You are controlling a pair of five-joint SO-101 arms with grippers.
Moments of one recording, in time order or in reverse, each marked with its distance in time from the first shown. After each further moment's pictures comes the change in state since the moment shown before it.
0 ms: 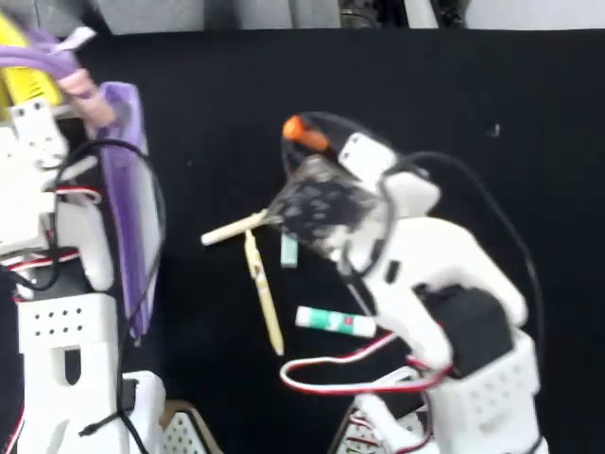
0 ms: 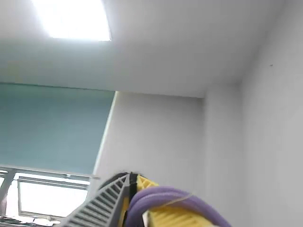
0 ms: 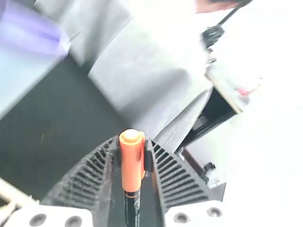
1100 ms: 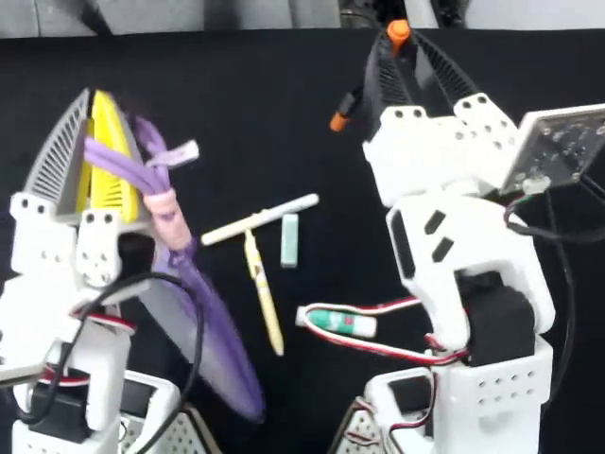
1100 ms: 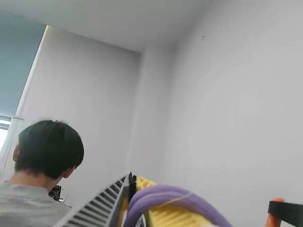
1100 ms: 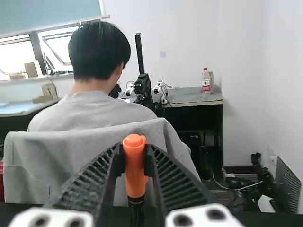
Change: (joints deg) left arm 20.5 -34.5 2.2 44.2 0.0; right arm 15.6 -1.1 1.9 -20.0 -46.9
